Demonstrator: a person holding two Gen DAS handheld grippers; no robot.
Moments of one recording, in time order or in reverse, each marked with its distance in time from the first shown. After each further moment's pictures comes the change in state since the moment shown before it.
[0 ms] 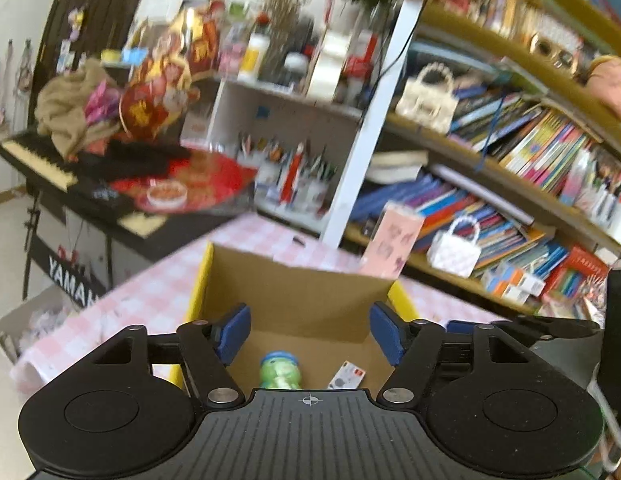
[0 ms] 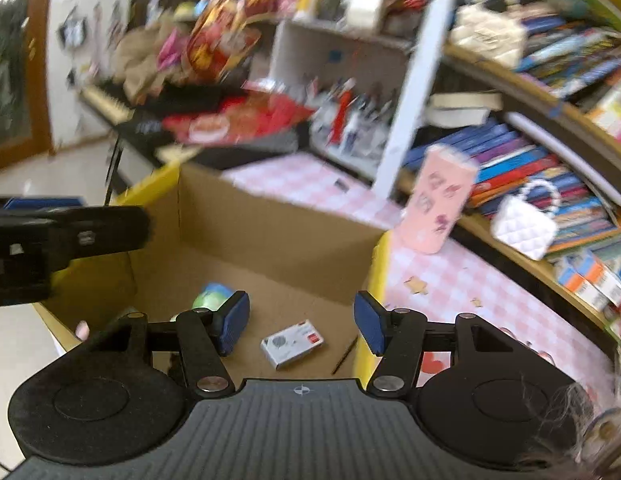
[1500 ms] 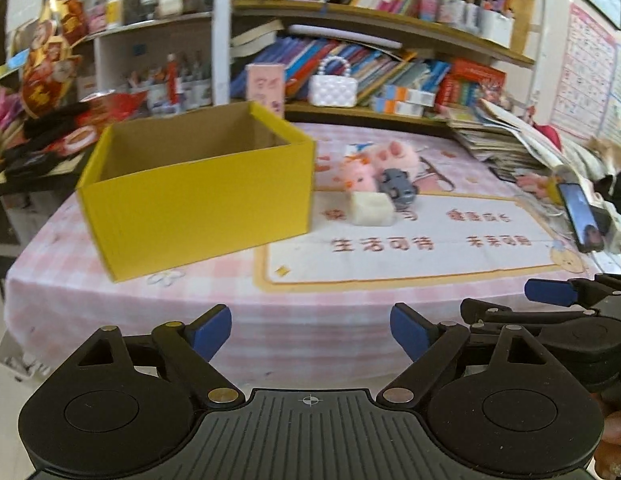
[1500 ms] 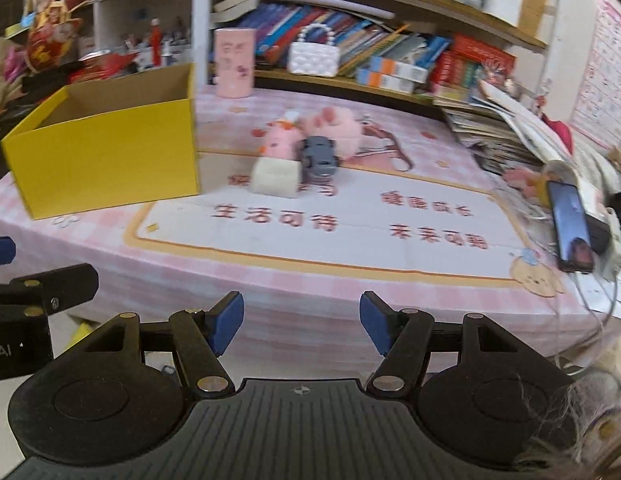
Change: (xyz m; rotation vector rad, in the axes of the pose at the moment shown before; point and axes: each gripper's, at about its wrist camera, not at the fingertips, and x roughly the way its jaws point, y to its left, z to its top) left arm -0.095 -0.070 -0.134 0.368 0.308 -0.181; right arm -0.175 0.032 -0.199 0.417 0.173 -0.424
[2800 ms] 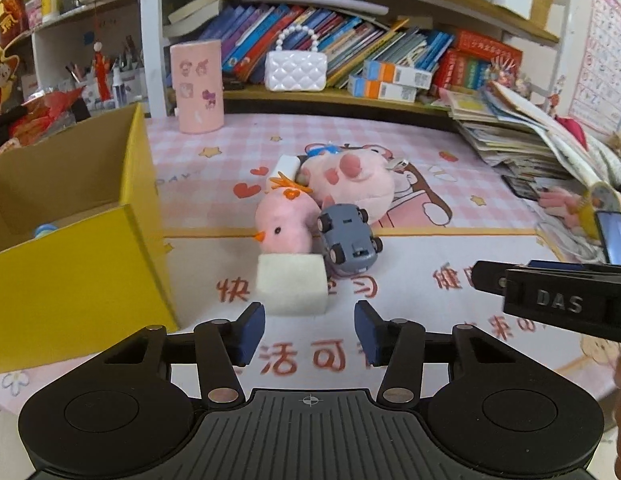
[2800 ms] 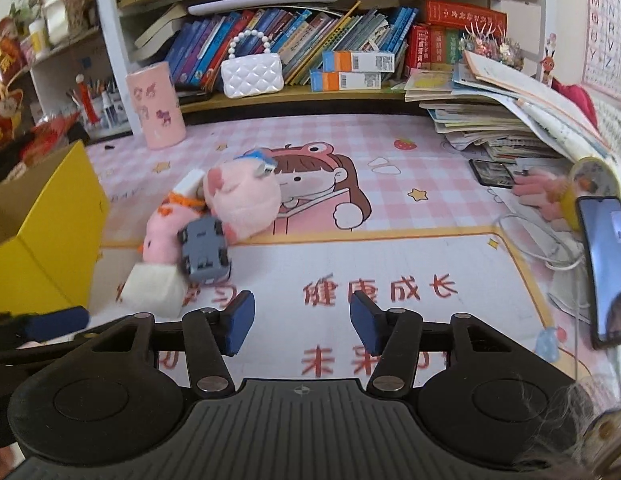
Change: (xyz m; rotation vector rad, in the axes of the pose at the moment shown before) left arm 0.163 -0.090 0.090 -0.018 0.080 0.027; right arm 0.126 -0.140 0.097 0.169 0.011 0.122
